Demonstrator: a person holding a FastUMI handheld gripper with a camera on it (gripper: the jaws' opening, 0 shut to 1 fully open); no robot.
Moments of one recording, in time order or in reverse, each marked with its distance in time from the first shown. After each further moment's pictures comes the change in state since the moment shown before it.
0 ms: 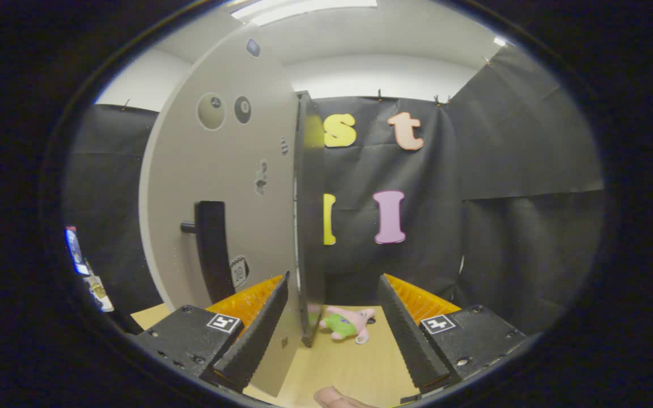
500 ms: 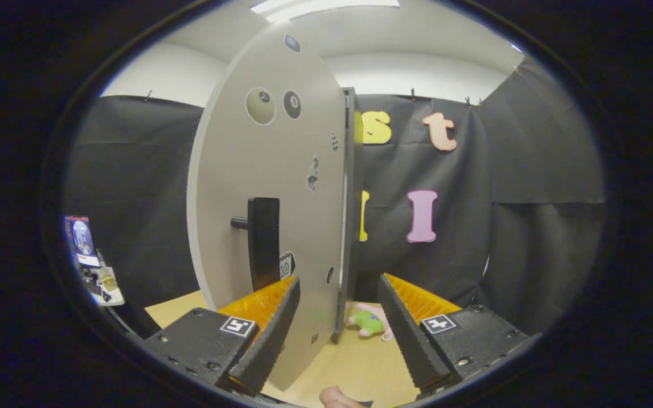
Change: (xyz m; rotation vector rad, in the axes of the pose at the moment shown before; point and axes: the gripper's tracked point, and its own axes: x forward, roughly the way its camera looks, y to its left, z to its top) arm -0.002 0.067 0.000 -0.047 0.021 0.055
